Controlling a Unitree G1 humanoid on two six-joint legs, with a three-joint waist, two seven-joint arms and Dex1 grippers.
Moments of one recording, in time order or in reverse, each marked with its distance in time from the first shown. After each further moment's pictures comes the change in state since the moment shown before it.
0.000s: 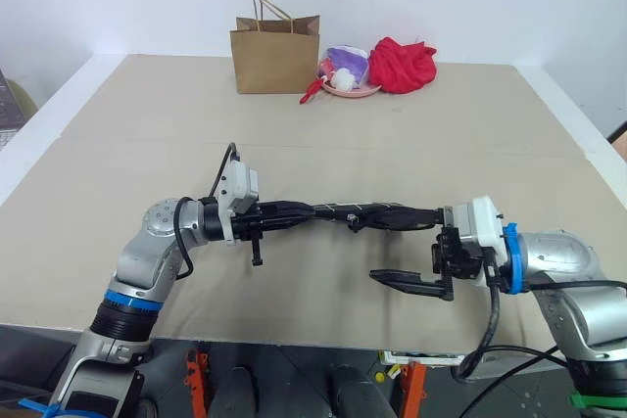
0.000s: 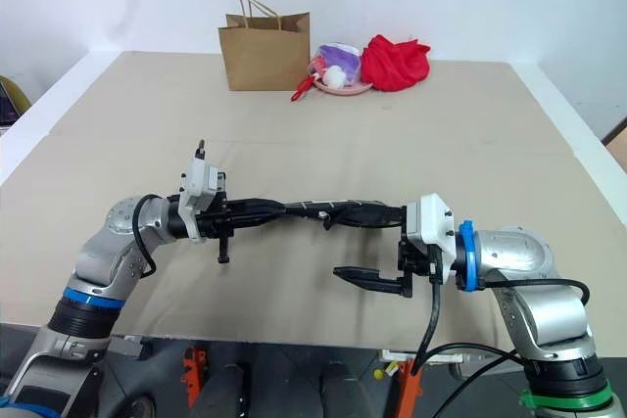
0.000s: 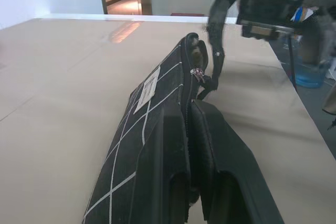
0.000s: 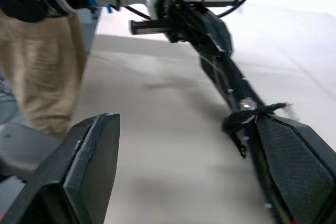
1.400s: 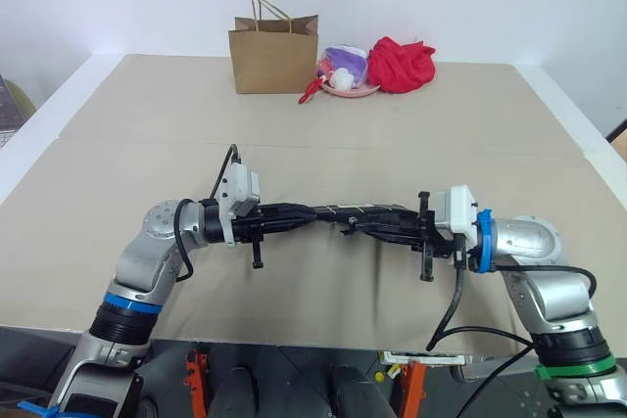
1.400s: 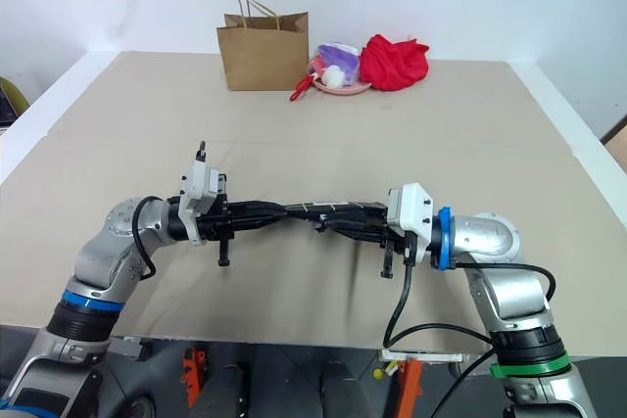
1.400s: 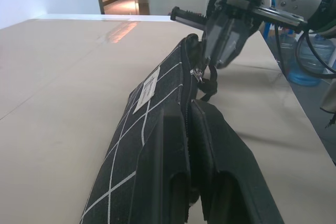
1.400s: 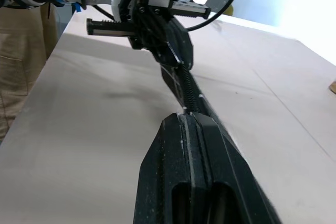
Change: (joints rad) left arm 0.013 0.002 -0.004 -0.022 0.002 0.004 0.003; right arm -0.120 0.051 0.078 0.172 -0.074 -0.185 -0.030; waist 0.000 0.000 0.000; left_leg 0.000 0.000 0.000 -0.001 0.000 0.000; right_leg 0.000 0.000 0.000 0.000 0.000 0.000
